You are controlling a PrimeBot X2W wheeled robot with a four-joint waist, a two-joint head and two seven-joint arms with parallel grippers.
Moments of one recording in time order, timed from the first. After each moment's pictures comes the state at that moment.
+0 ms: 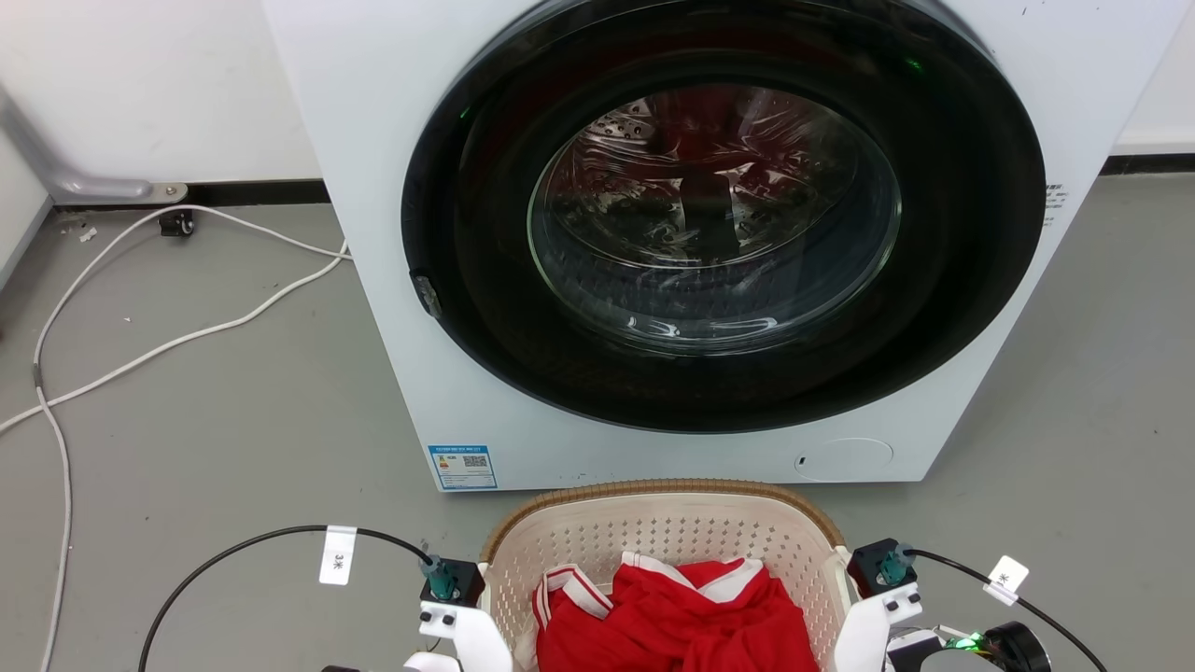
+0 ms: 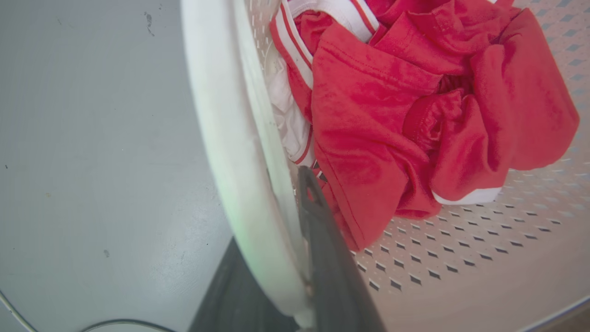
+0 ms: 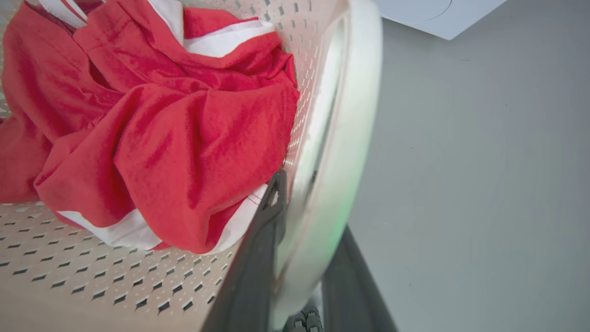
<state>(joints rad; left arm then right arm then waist) -0.53 0.13 -1.09 1.19 -1.06 -0.12 0.19 -0.51 -0.08 0.68 1.29 0.45 0.13 0.11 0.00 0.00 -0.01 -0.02</state>
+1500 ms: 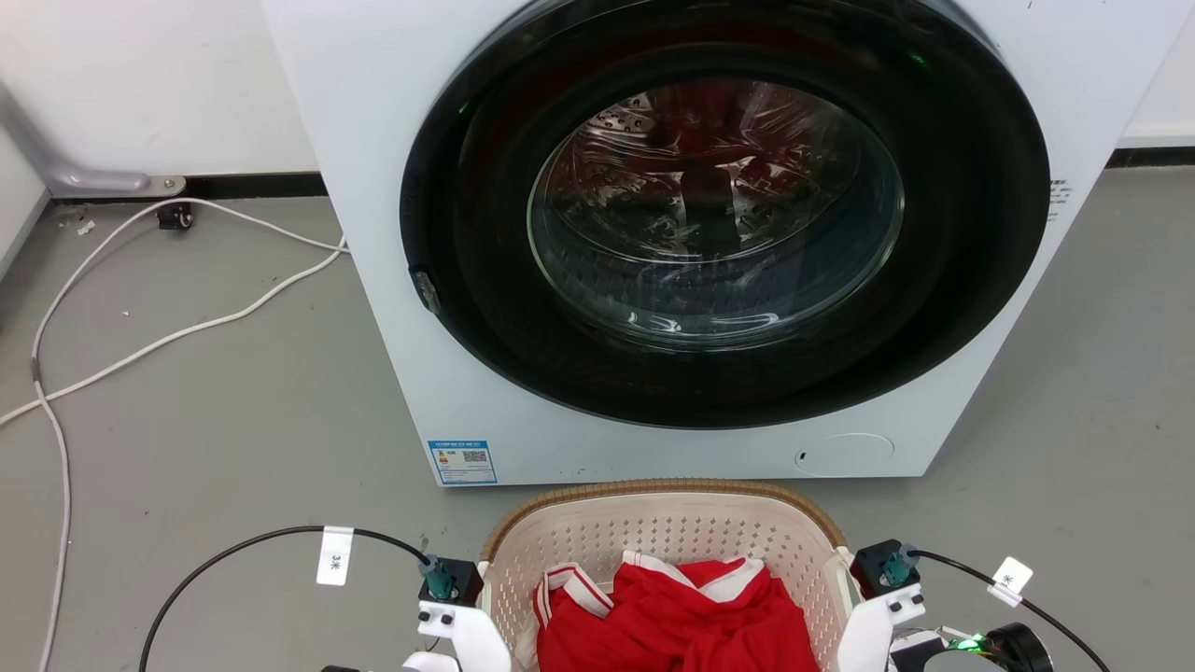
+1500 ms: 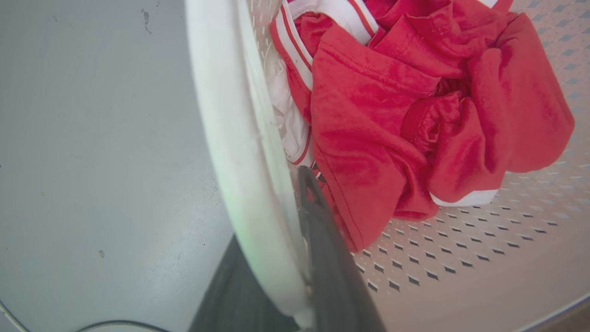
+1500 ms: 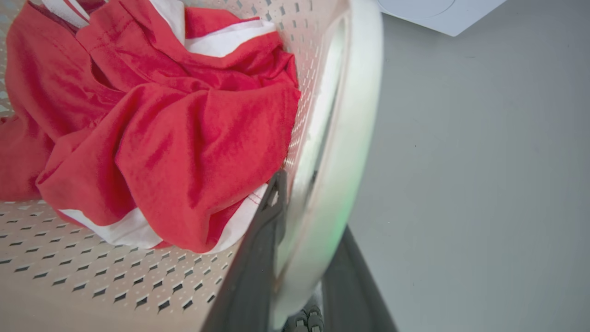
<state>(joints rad) -0.55 0.13 -1.21 1.20 -1.18 -0.12 0.16 -0.51 -0.09 0.76 1.29 0.54 0.13 0.10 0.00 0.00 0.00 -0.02</state>
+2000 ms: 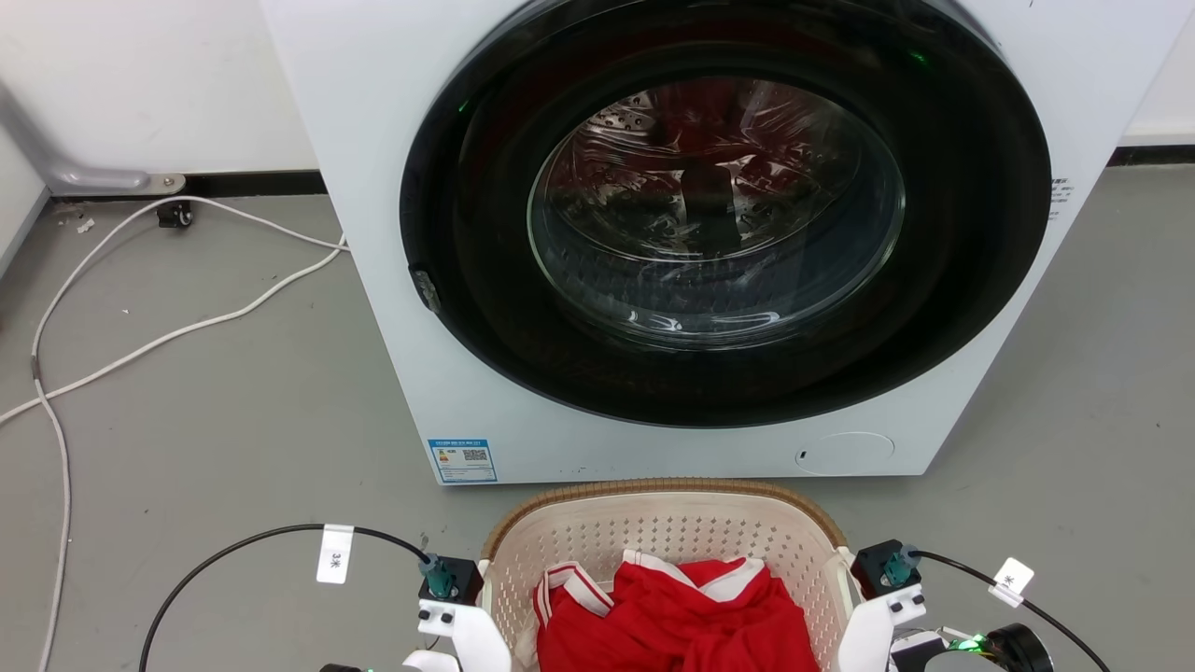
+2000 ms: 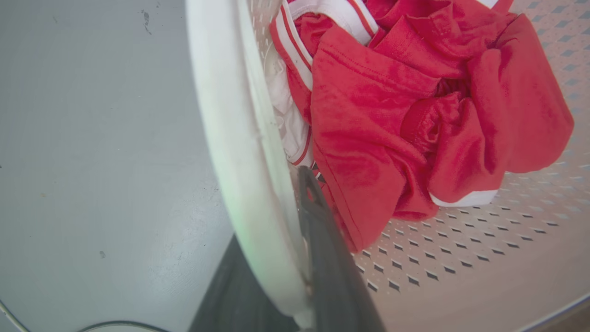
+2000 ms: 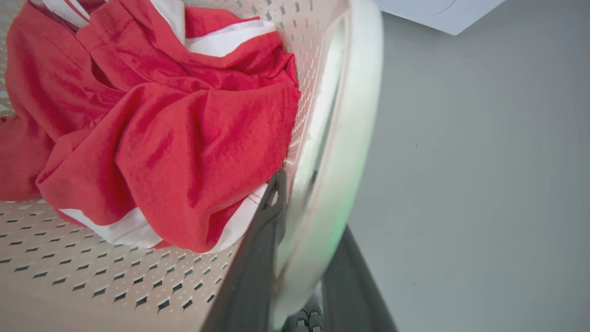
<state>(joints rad) -0.55 0.13 -1.23 1.20 -1.20 -0.12 0.16 -0.51 -0.10 0.77 1.29 0.55 0.13 0.09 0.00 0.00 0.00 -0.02</state>
